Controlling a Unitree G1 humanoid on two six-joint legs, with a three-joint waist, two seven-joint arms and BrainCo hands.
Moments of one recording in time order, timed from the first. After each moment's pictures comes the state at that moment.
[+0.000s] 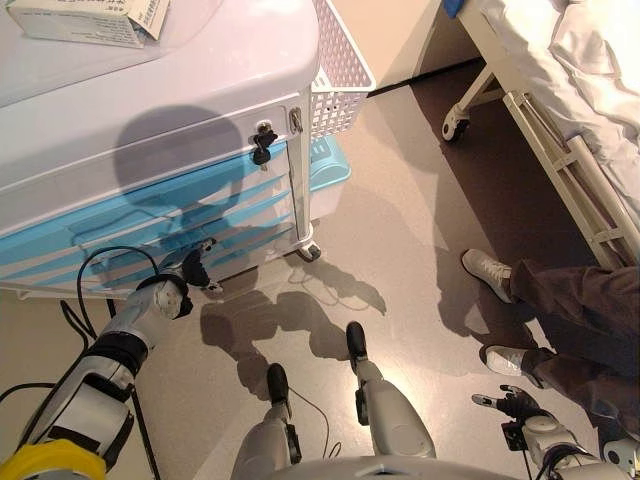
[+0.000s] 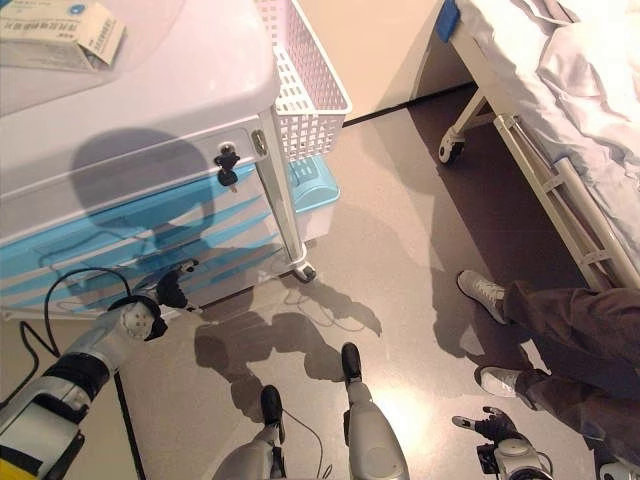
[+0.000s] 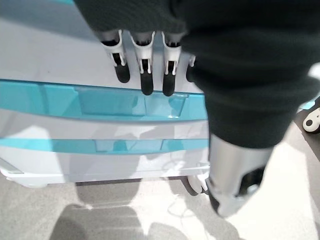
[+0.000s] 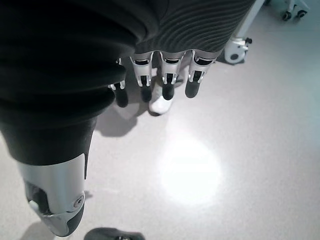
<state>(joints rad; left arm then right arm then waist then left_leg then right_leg) -0.51 0.72 -0.49 0.81 0.34 -0.05 0.06 -0.12 -0.44 0.05 1.27 0.04 -0.04 -0.06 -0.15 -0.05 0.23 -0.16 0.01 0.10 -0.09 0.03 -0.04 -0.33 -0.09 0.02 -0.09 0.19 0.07</state>
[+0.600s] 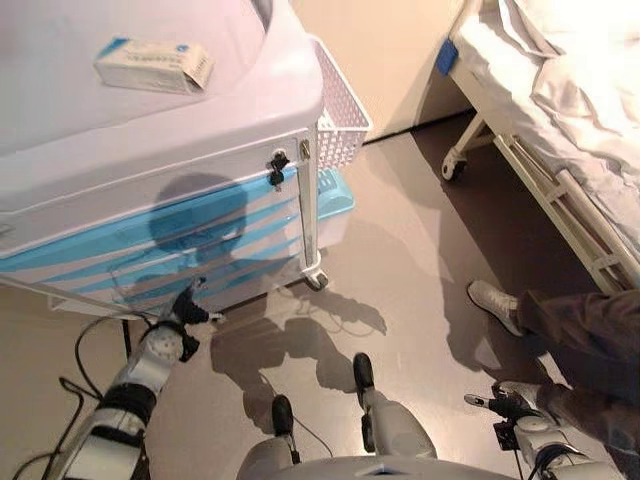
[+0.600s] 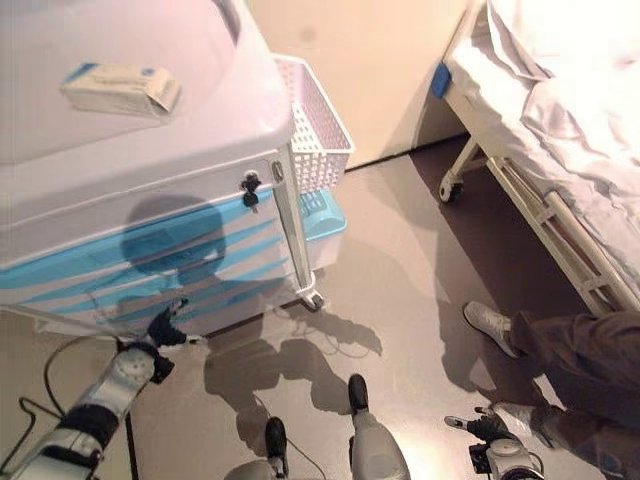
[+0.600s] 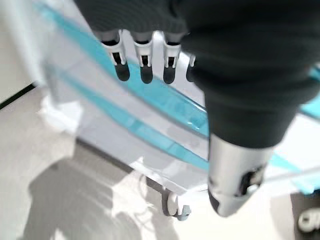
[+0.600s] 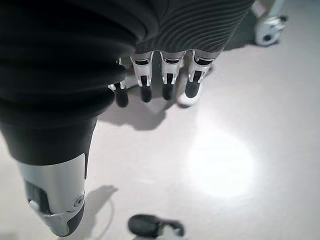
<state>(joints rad) -0.19 0.52 -0.19 0.80 0.08 -0.06 0.07 -0.09 -0.41 0.05 1.27 0.04 -0.04 -0.06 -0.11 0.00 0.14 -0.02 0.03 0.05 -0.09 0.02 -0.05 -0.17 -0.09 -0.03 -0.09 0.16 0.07</state>
